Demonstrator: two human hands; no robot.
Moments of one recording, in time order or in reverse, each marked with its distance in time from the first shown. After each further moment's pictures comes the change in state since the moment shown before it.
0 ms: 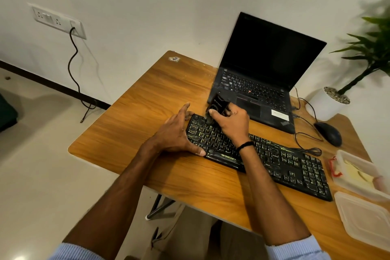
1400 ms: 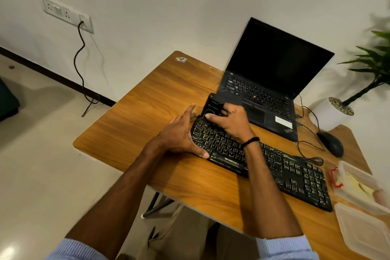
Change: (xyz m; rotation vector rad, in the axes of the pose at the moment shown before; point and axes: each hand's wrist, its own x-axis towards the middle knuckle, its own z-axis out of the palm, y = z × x) left_hand 0.002 -0.008 0.000 -0.018 -0.014 -0.017; right_hand 0.016 -0.014 -0.004 0.022 -0.329 -0.008
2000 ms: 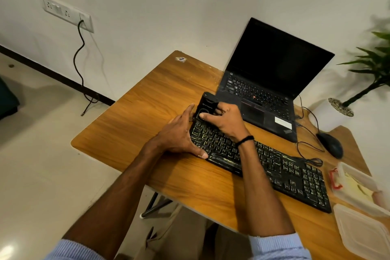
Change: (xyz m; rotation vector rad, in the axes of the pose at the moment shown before) left_hand 0.002 0.000 0.000 0.003 0.013 0.016; right_hand 0.001 -0.012 0.010 0.072 -0.044 0.001
